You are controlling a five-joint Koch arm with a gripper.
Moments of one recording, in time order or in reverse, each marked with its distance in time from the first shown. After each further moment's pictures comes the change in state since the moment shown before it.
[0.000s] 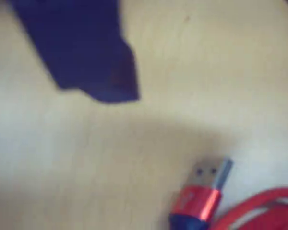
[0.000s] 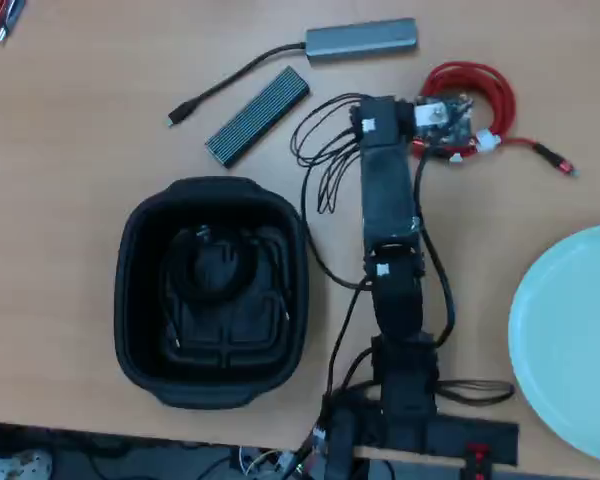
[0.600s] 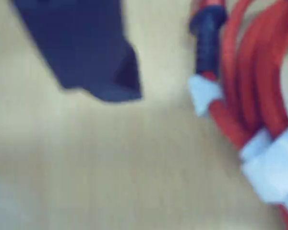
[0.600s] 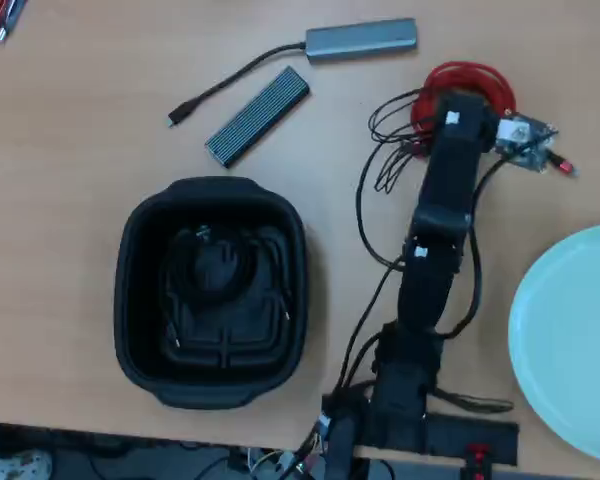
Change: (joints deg) arm 18.4 -7.0 -0.2 -0.3 0.0
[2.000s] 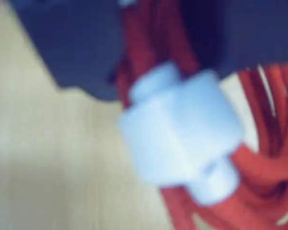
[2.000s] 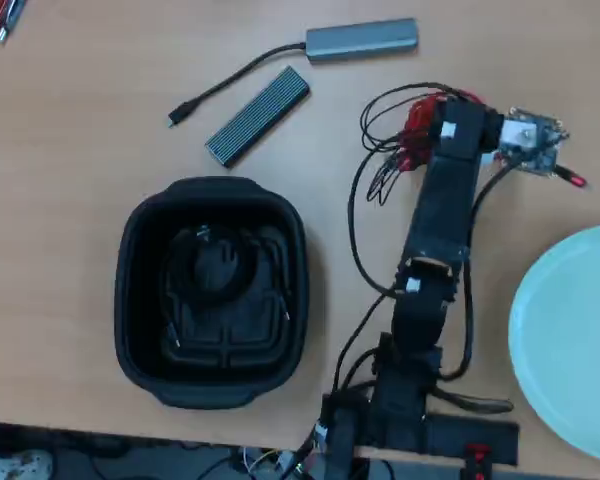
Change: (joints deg) arm 0.4 15.6 -3.0 6.5 -0.2
